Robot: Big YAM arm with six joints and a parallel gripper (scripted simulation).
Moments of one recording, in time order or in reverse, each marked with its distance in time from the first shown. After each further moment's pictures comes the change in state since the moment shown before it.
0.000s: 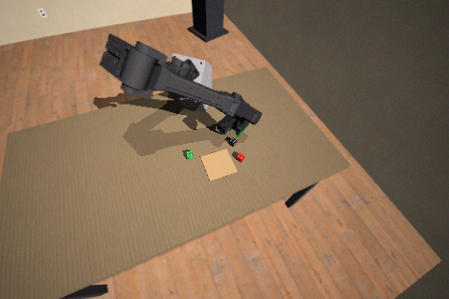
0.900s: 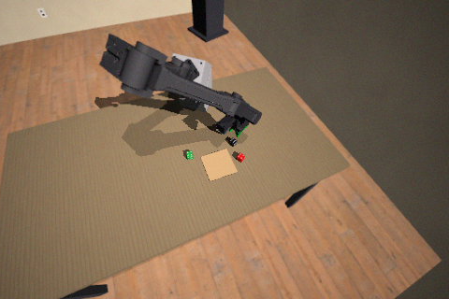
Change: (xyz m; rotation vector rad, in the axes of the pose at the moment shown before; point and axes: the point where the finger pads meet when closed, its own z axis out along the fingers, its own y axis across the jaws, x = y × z) arm 0.000 0.000 0.000 0.001 0.000 0.019
